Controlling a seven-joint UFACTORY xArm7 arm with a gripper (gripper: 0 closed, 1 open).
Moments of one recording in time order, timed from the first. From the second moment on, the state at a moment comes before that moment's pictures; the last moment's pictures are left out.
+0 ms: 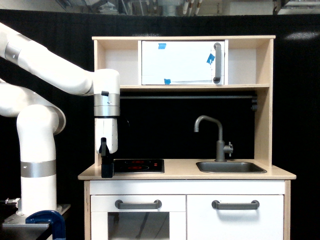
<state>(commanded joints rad) -0.01 -0.98 0.01 0.10 0.01 1.06 -0.01</state>
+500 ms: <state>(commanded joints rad) 0.00 -0.97 0.01 0.10 0.01 1.05 -0.03</state>
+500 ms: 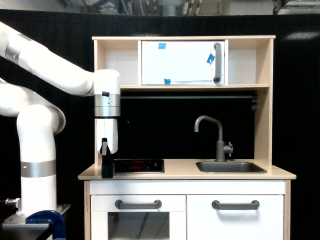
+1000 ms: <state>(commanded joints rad) -0.01 -0.95 0.01 0.11 0.00 1.01 -0.03</state>
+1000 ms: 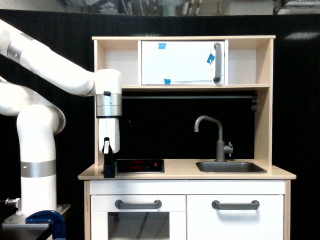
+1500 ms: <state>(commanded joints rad) 0.01 -0.77 -0.02 0.20 -0.04 0.92 -0.15</state>
